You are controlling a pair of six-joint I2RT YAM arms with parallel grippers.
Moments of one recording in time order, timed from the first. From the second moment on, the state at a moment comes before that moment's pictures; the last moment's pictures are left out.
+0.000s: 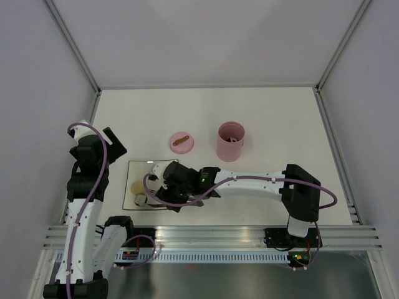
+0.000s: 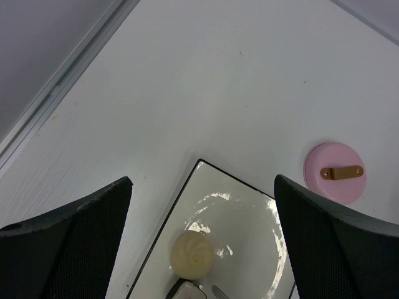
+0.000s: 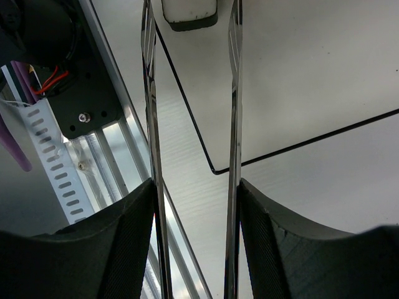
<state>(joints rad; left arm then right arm) 0.02 0.72 0.88 -0.66 -0.33 -0.40 1.26 1.79 1.33 -0.37 -0.11 0.18</state>
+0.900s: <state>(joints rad) 0.02 0.72 0.88 -0.66 -0.33 -0.40 1.27 1.86 1.38 -0.37 -0.10 0.17</state>
